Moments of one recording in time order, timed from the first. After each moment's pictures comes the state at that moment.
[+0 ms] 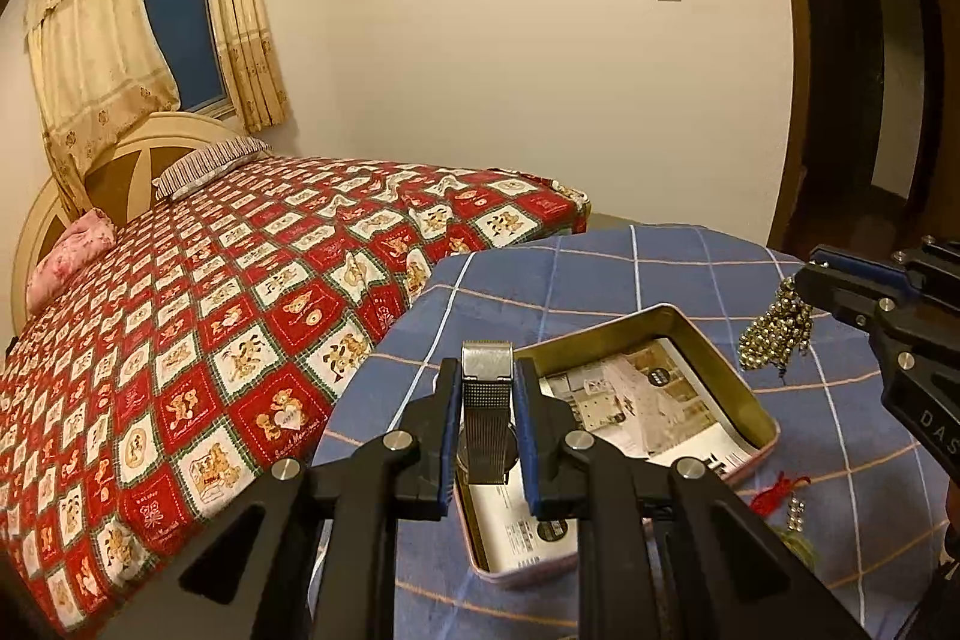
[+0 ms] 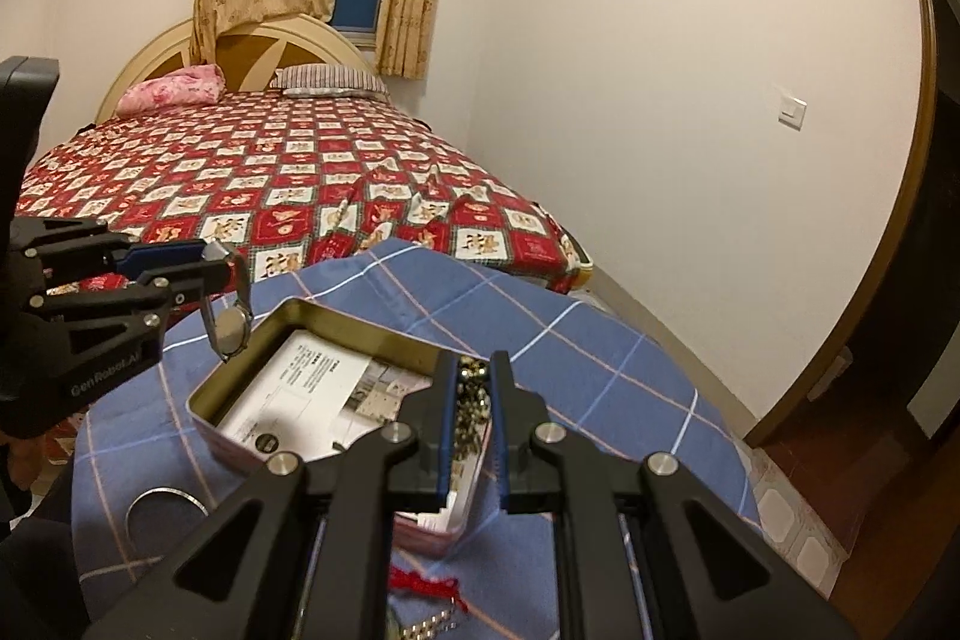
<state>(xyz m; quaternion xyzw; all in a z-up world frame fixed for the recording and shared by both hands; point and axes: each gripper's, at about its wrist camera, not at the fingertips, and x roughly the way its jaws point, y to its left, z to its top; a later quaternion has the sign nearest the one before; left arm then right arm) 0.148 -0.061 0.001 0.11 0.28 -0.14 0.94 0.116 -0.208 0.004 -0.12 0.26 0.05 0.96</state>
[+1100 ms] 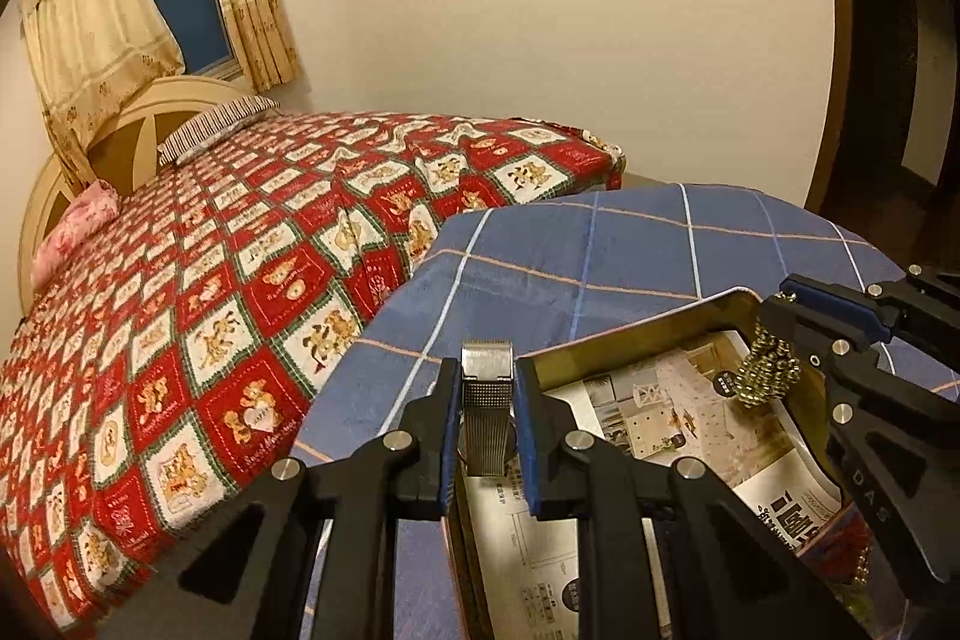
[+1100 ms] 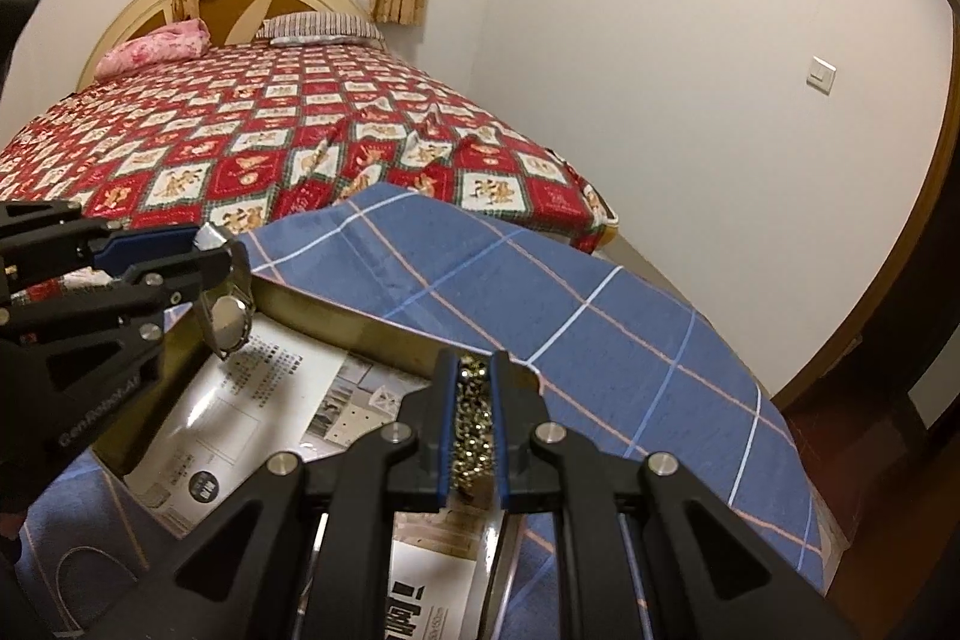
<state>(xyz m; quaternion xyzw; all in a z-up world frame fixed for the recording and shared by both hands) 0.219 -0.078 -0.044 0.12 0.34 -0.11 0.93 0.185 -0.205 -0.044 -0.12 0.32 0.04 0.94</state>
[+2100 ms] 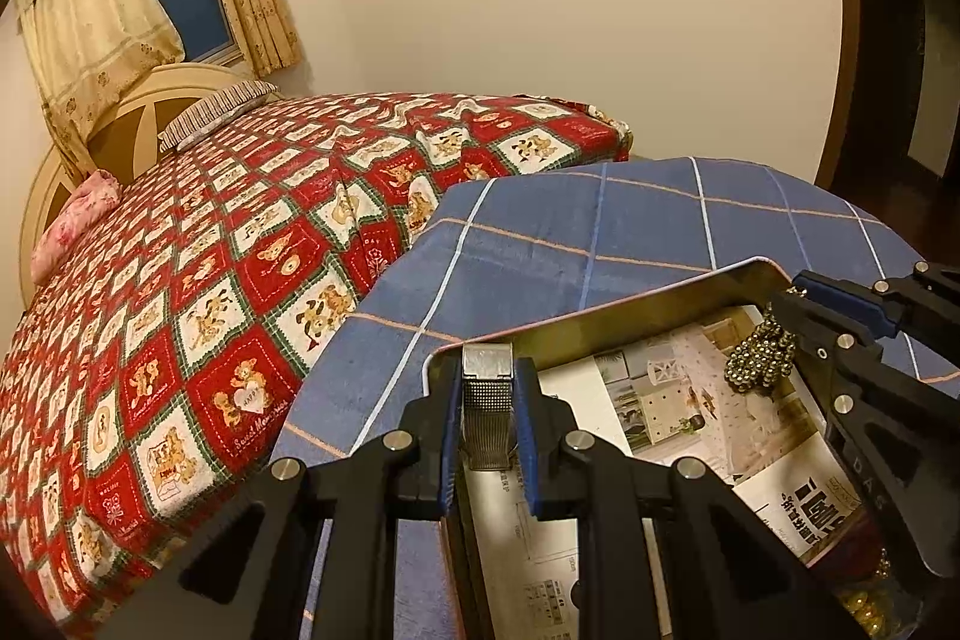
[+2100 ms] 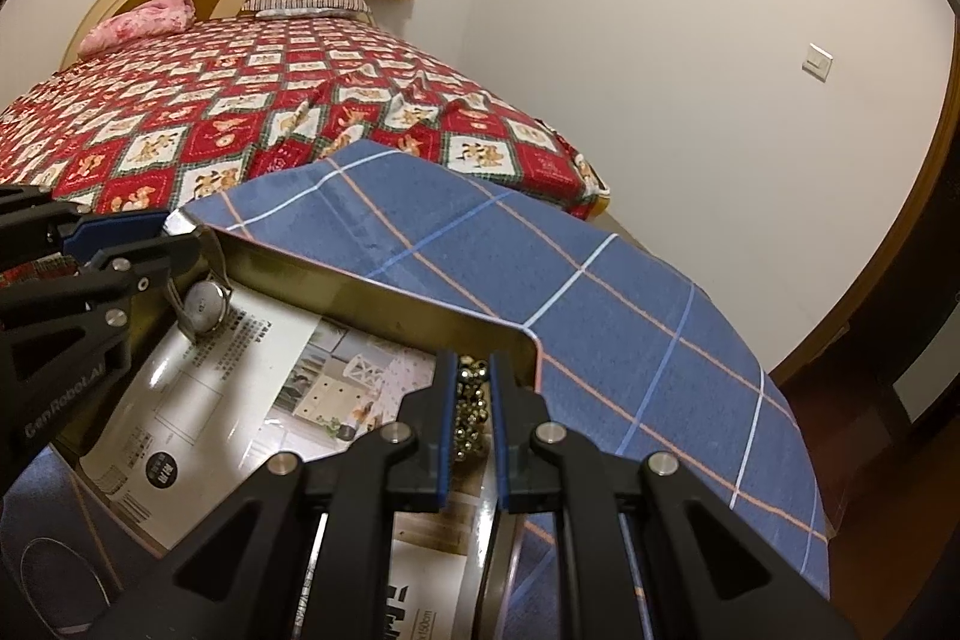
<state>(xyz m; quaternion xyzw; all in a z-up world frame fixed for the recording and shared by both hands) 0.220 -0.079 -0.060 0.12 0.35 -0.10 0.92 0.197 -0.208 -0.064 -0.13 0.34 0.02 0.93</state>
